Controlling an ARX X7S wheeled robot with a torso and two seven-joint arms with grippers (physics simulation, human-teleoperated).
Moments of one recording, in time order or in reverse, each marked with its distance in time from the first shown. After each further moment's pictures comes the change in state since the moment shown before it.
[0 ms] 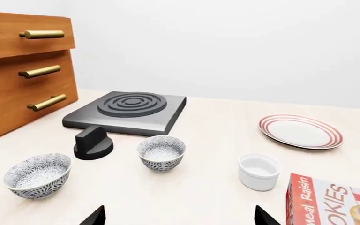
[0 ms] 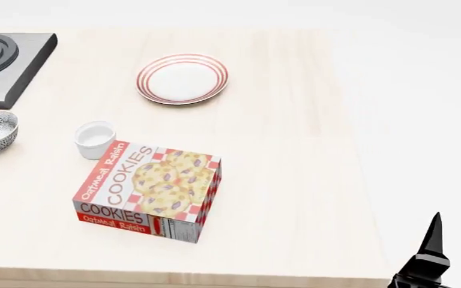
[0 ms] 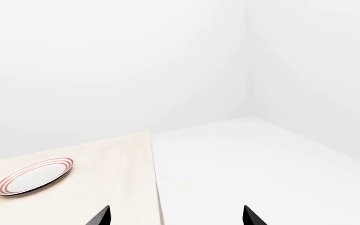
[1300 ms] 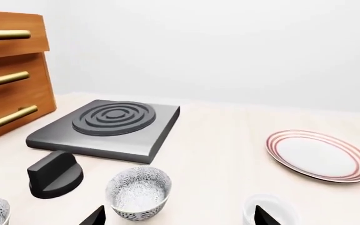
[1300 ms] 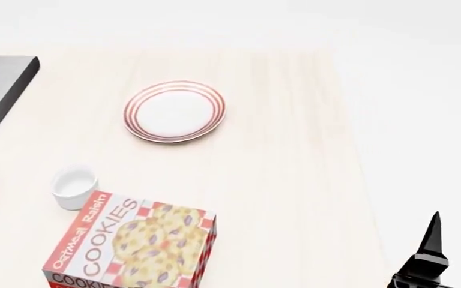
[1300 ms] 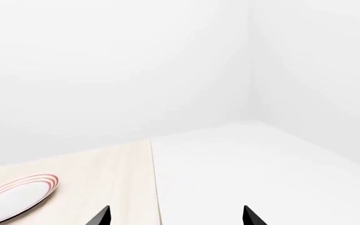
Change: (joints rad) left arm 0.002 -0.011 0.011 -0.009 -0.013 0.010 -0.013; right arm -0.009 0.021 -0.022 0.008 0.013 -0.023 0.022
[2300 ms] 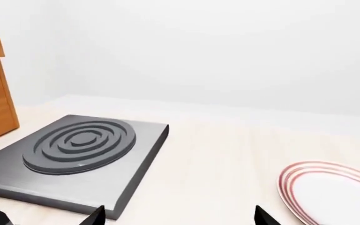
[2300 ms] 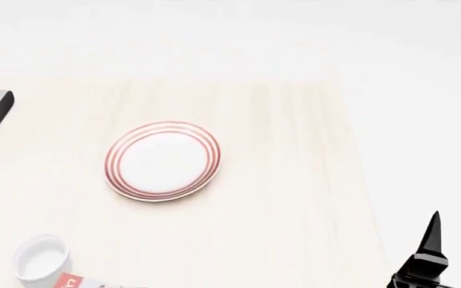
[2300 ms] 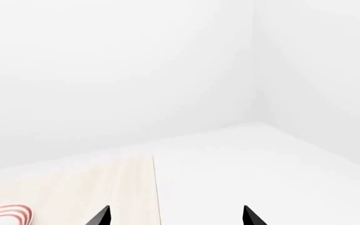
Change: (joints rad) left arm 0.001 -0.008 0.005 0.001 -0.013 0.002 -0.011; right arm -0.006 0.015 -0.012 -0.001 0.016 -0.008 0.017
